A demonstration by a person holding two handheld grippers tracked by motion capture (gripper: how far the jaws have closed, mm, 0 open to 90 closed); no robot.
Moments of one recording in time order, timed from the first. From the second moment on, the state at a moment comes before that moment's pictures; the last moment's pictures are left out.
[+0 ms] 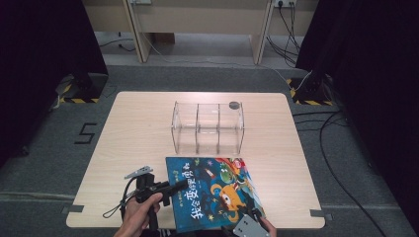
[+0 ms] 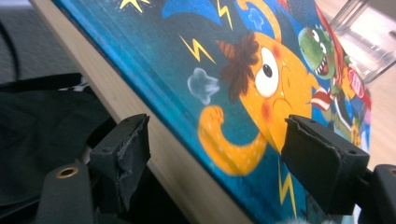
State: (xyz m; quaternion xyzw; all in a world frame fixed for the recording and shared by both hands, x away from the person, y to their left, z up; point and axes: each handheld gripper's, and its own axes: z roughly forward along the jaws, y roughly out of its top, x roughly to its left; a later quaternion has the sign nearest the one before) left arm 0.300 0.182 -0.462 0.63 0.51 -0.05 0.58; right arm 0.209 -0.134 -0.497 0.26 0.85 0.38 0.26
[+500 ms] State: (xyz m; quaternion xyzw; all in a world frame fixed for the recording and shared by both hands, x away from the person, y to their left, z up) left arm 0.294 0.169 -0.458 0.64 0.50 -0.06 0.58; right arm 0.207 -0.108 -0.497 0.22 0.83 0.39 0.33
